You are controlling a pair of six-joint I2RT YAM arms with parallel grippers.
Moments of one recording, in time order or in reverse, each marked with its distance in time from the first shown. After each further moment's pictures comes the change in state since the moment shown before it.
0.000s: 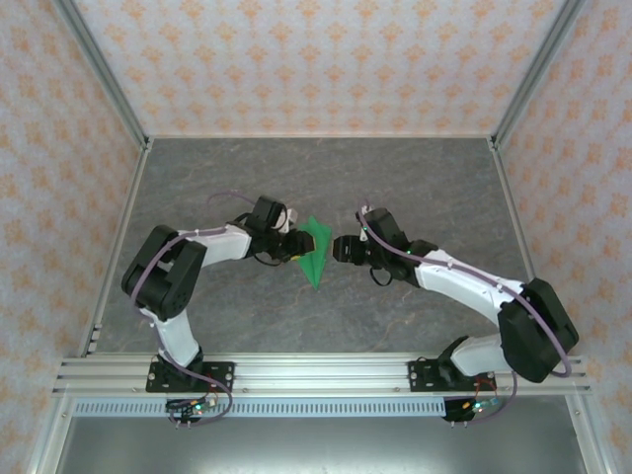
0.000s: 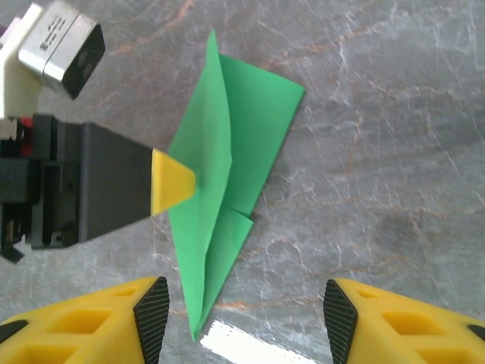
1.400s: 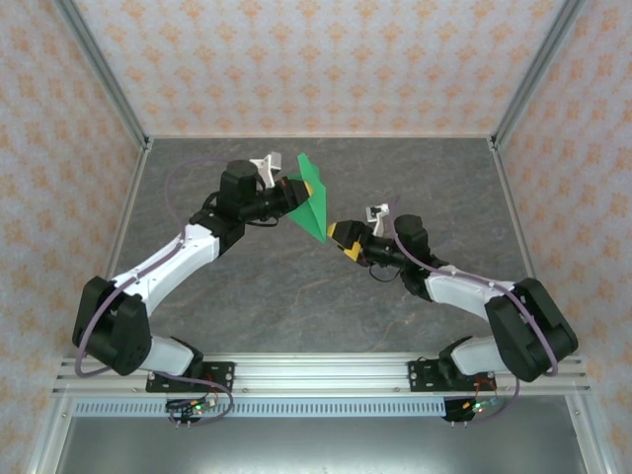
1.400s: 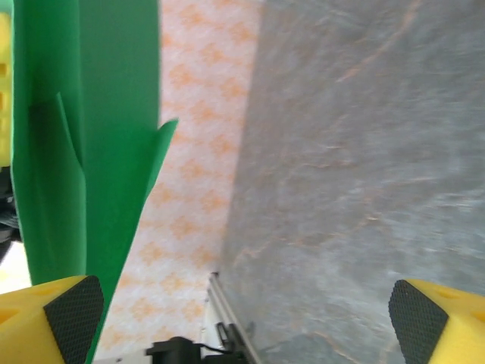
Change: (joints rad) left arm 0.007 -0.412 0.095 0.103 -0.071 -0.160; right arm -0.146 0.021 -0.257 0.837 -0.562 0.506
